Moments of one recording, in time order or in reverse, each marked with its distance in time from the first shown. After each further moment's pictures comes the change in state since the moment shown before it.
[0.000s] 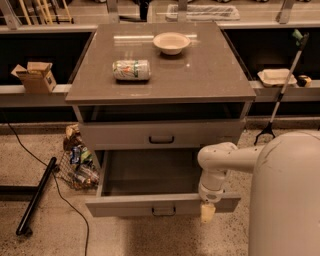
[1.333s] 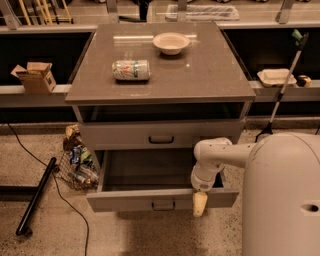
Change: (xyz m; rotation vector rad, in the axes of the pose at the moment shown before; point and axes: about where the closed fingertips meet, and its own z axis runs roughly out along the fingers) arm -0.043 -0.066 0.001 0.115 -0.106 -0.113
